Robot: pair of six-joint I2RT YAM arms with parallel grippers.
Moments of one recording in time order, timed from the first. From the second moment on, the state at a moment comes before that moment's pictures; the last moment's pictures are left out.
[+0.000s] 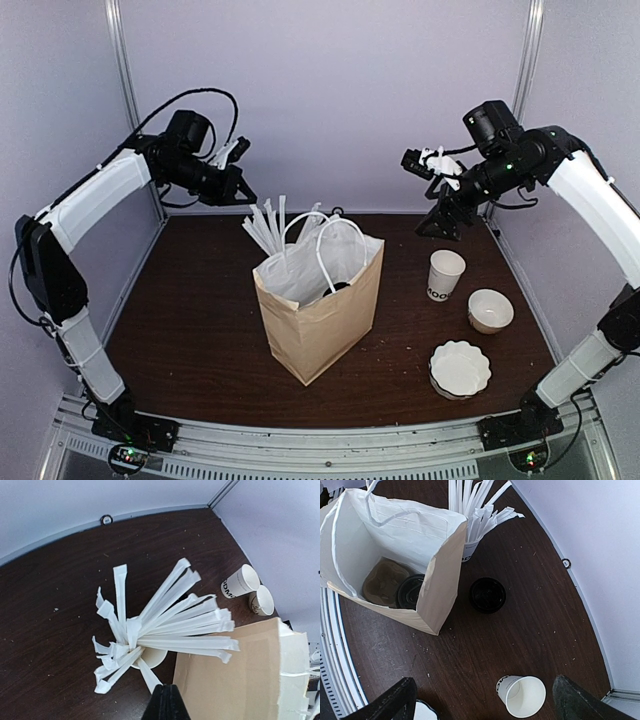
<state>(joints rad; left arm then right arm) -0.40 1.76 1.82 -0.86 0.49 -0.14 0.51 1.50 1.81 -1.15 -0.27 -0.62</state>
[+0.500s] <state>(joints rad) -0.43 1.34 2.08 -1.01 0.51 -0.13 0.51 1.50 1.81 -1.16 -0.23 -0.63</state>
